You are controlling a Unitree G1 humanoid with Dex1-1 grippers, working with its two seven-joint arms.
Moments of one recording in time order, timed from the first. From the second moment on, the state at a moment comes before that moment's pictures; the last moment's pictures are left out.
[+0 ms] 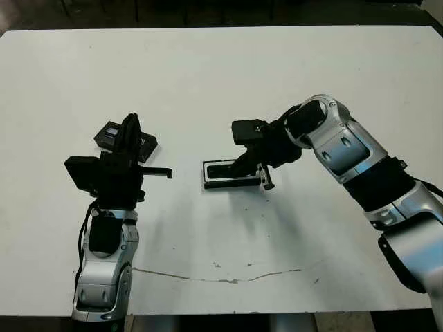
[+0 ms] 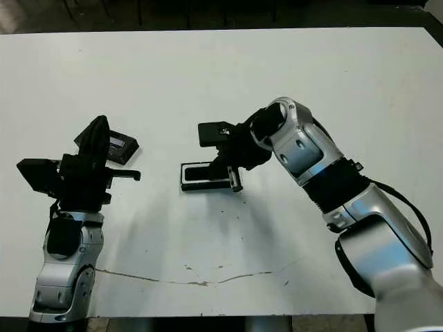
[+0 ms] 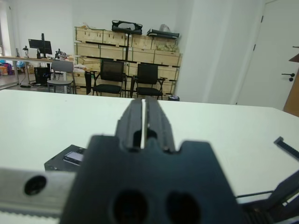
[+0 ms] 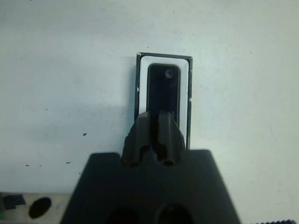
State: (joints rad) left arm 0.02 0.06 -0.01 -0.34 -0.09 -0.04 -0.03; right arm -0.95 -0.48 0.61 0.30 -0.15 0.42 1.36
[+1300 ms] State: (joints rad) left arm 0.07 0.26 0.16 -0.64 -0.19 0.08 -0.16; right arm -0.23 -0.41 -0.13 -0.36 0.21 0.47 0.51
